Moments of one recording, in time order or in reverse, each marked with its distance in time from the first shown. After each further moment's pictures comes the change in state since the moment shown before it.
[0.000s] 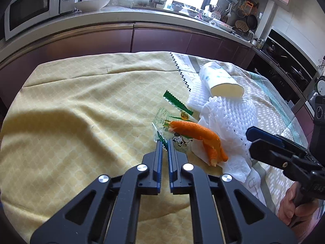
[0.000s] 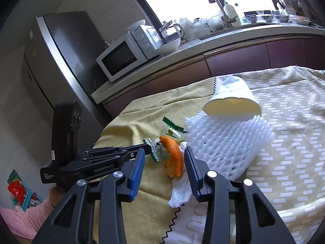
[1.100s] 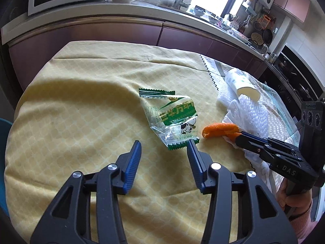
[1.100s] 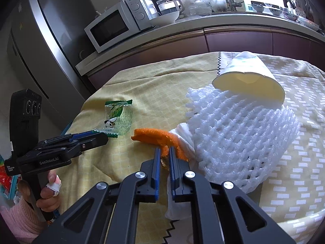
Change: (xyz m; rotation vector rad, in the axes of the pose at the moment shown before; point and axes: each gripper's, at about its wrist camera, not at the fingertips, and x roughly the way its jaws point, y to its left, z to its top) left arm -0.036 0.063 -0.030 -0.142 -0.003 0.027; right arm 0.040 0.007 -0.006 -0.041 0.158 -0.111
